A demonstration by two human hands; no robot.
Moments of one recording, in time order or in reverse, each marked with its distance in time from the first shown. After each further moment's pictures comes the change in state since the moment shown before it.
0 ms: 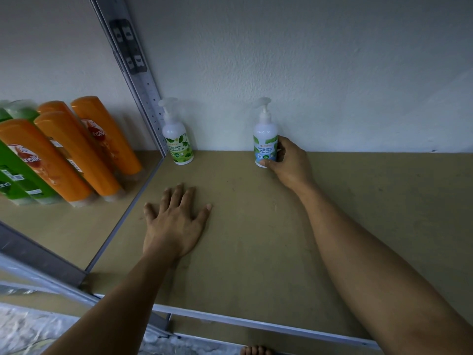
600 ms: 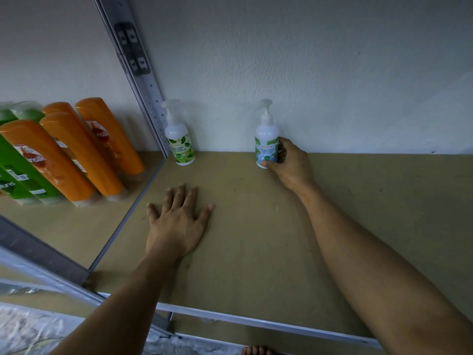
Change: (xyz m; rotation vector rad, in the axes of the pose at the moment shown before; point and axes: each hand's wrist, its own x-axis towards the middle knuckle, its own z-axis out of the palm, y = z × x) left_hand -0.001 0.001 0.001 0.017 -0.007 -0.002; right_hand -0.003 -0.002 -0.001 0.002 0.005 0.004
